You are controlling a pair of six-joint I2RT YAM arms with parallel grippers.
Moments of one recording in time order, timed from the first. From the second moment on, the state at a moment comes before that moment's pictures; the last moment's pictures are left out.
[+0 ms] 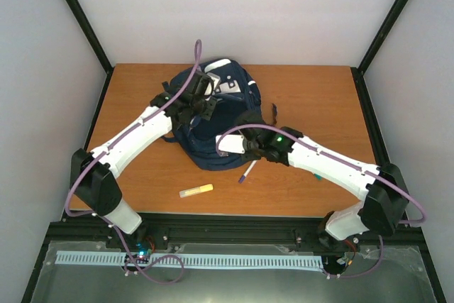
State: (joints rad) left arm -0.60 1.58 1.45 -0.64 -0.22 -0.06; right arm 0.87 1.42 1.16 -0.62 0.13 -0.92
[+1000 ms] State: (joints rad) left arm -0.56 1.53 1.45 -0.67 -0.13 -0.11; right arm 0.88 1.75 1.22 -0.04 0.42 -1.30
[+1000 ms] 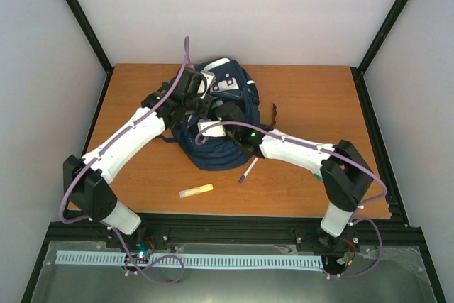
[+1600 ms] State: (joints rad) left arm -0.55 1.50 1.43 -0.67 -0.12 -0.12; right arm 0.65 1.31 1.06 -0.55 0.00 -0.77
